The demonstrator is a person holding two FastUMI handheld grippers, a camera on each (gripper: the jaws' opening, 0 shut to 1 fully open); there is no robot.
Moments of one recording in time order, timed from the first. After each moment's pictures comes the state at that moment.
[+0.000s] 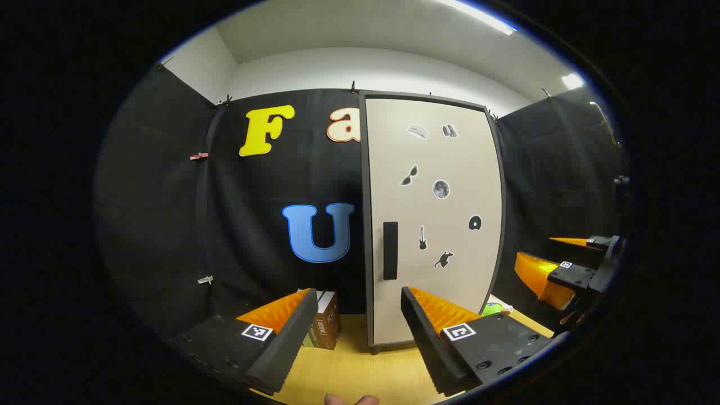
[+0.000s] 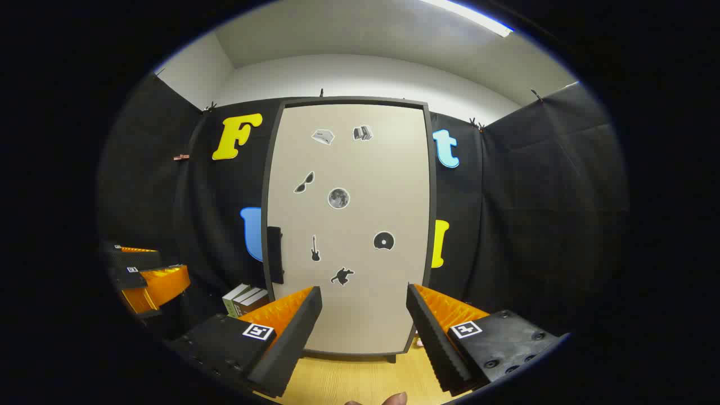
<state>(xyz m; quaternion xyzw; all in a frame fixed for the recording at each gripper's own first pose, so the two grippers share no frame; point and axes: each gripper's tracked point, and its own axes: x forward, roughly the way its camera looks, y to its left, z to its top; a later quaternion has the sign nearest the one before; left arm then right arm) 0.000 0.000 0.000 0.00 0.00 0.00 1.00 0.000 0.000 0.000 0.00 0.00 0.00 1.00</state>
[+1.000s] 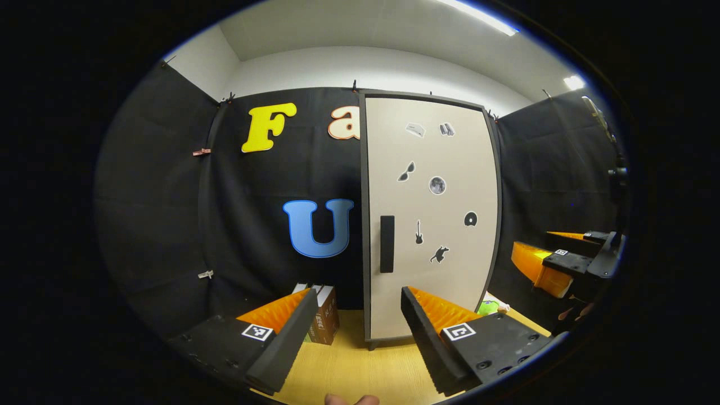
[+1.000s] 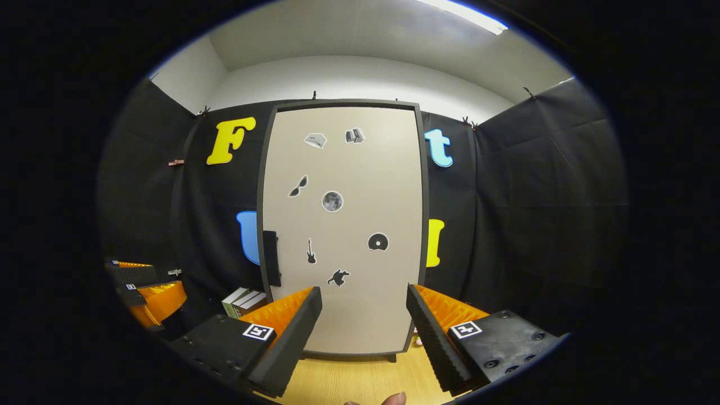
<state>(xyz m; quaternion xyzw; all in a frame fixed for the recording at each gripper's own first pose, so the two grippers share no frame) -0.017 0.002 -0.006 -0.01 0.00 0.00 1.00 -0.004 -0.002 0.003 0.01 0.00 -0.01 1.00</state>
